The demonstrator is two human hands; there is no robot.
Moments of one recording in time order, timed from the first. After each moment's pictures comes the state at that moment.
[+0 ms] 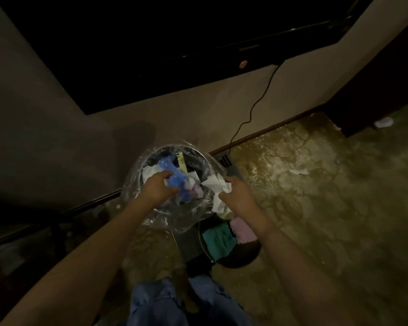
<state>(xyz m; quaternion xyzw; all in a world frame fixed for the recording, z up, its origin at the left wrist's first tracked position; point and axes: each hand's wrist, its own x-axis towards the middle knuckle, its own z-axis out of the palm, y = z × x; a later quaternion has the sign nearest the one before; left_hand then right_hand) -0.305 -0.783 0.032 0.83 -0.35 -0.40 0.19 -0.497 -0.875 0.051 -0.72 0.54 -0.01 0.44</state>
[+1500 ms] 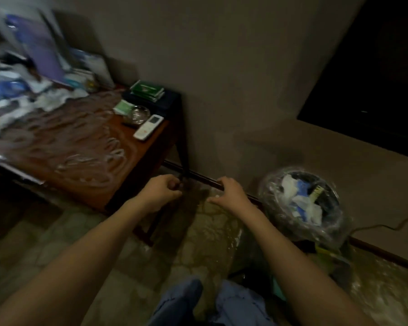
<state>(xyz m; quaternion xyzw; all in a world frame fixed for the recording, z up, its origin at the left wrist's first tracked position) -0.357 -0.395 0.119 0.91 -0.05 -0.24 0.33 -0.386 -0.610 0.092 -0.92 0.06 0.18 0.33</state>
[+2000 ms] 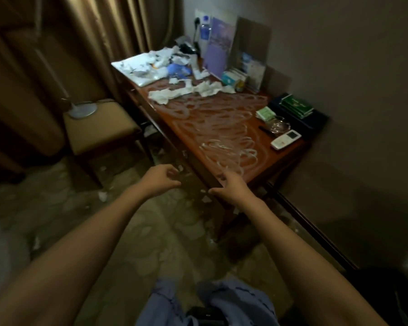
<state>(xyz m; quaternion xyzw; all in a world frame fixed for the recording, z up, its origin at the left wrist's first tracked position) -0.458 -0.048 0.129 0.91 0.20 -0.09 0.34 -0.378 -0.248 0.115 -0.90 -0.21 0.26 0.29</state>
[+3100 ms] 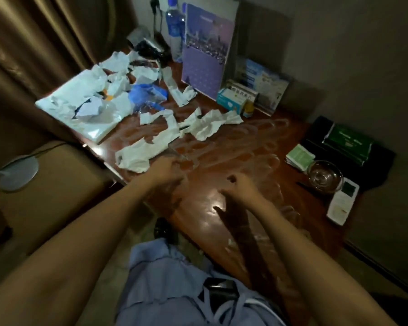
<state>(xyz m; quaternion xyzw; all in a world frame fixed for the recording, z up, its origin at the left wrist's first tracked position) -0.013 0.182 0.086 0.94 0.06 -0.20 0.26 -0.012 -0.038 0.056 -0.91 0.00 0.26 0.33</state>
